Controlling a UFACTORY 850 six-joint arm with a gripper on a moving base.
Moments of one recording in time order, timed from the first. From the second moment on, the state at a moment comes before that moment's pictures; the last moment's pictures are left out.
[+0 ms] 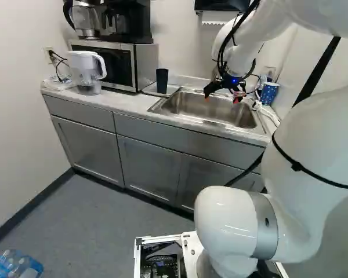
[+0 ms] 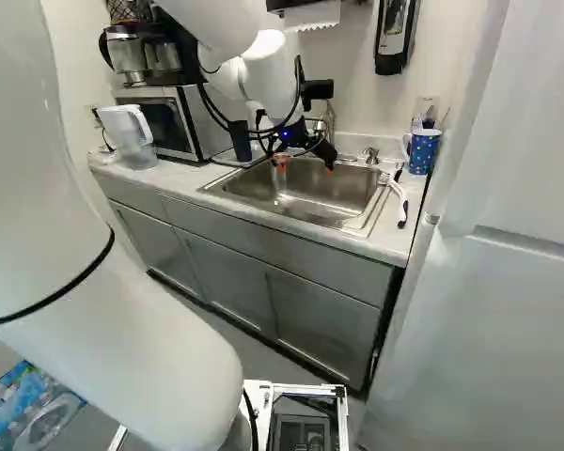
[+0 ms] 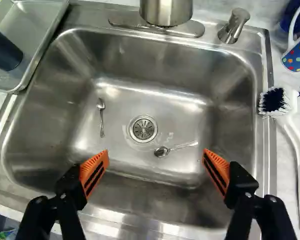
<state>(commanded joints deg) -16.9 4.0 -55.9 0.7 -26.0 -2.3</state>
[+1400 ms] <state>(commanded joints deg) -16.9 4.0 -55.9 0.7 -26.0 -2.3</state>
